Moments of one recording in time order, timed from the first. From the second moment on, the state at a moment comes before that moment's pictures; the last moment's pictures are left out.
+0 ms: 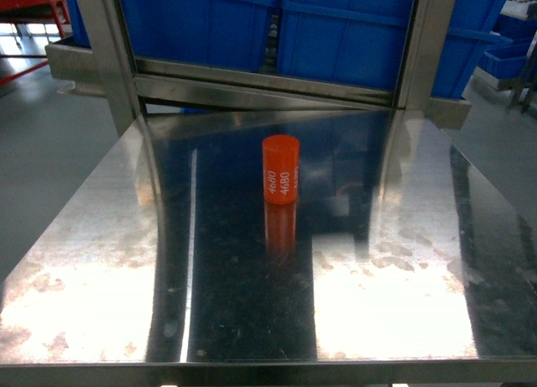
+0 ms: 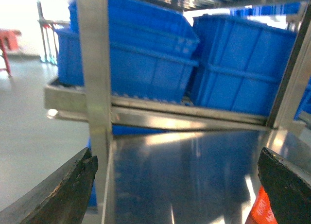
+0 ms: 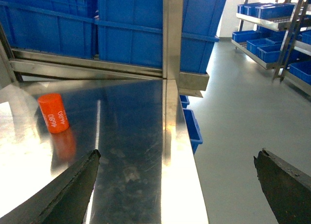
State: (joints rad) left arm 0.04 1.40 0.44 1.08 0.18 -0.08; right arm 0.00 0.00 0.01 0.00 0.00 0.00
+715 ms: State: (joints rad) left arm -0.42 2.23 1.28 0.80 -0.02 -0.10; right arm 0.00 0.00 0.01 0.00 0.00 0.00
